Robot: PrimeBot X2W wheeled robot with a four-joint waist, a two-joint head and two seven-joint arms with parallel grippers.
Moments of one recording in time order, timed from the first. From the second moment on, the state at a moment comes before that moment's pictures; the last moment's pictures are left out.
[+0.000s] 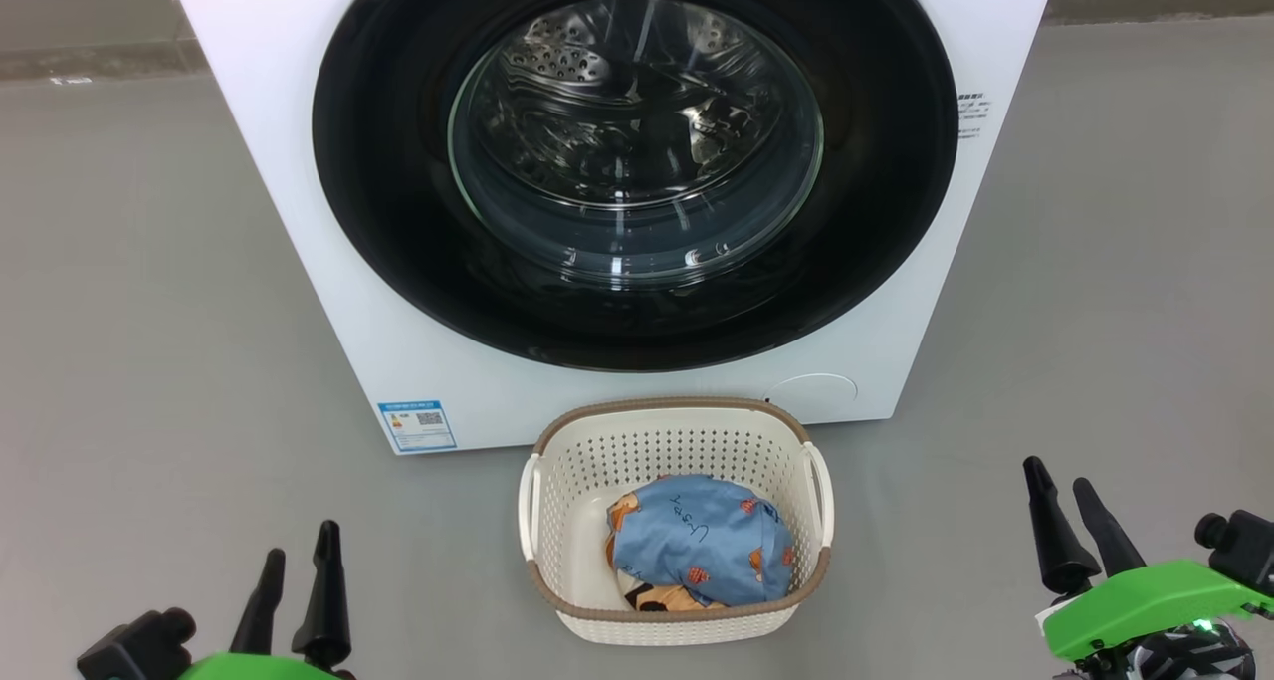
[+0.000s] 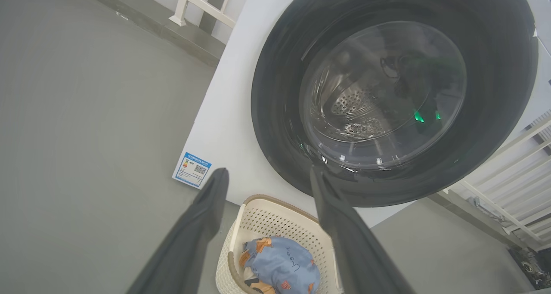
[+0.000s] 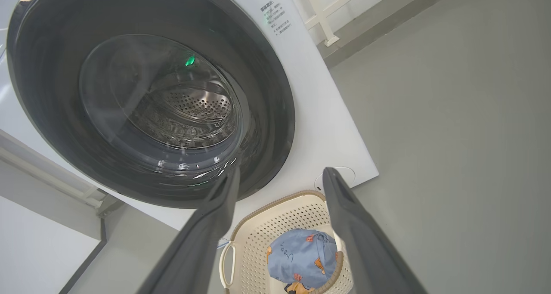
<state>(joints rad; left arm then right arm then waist) -0.05 0.12 -0.10 0.29 -0.79 -0.04 -0.10 -0.03 -0.08 -0.07 0.27 0.72 0.12 -0.01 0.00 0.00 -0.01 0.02</state>
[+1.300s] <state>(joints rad) -0.05 0.15 -0.16 0.37 -0.44 0.00 -0.20 0.00 -0.09 -0.06 0.24 0.25 0.12 -0.05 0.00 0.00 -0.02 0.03</state>
